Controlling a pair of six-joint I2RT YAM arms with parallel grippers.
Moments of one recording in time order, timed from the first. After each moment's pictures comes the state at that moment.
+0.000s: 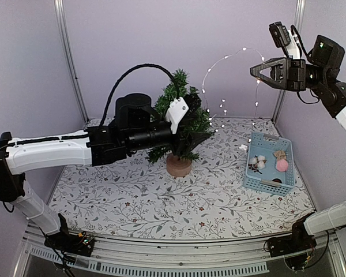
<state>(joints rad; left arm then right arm) -1.08 1.54 1.29 0.13 0.02 0.25 0.38 1.26 1.60 -0.21 -1.31 0.51</state>
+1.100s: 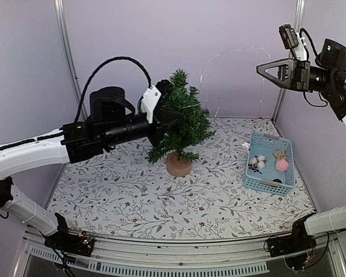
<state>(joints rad) -1.02 1.41 1.24 0.05 -0.01 0.15 0.31 1.21 1.59 -0.29 -1.24 0.45</state>
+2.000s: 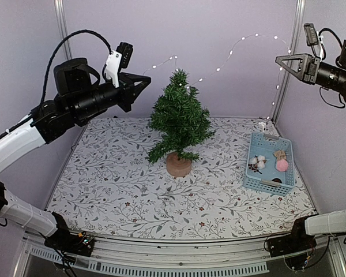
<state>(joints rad) -0.84 1.26 1.37 -0.12 -0.05 0.07 0.07 1.15 1.65 -0.52 -0.96 0.28</state>
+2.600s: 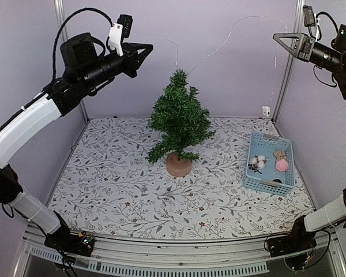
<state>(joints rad) -0.70 1.48 1.67 -0.03 0.11 0.10 0.03 1.34 1.86 -0.33 -0.97 0.36</state>
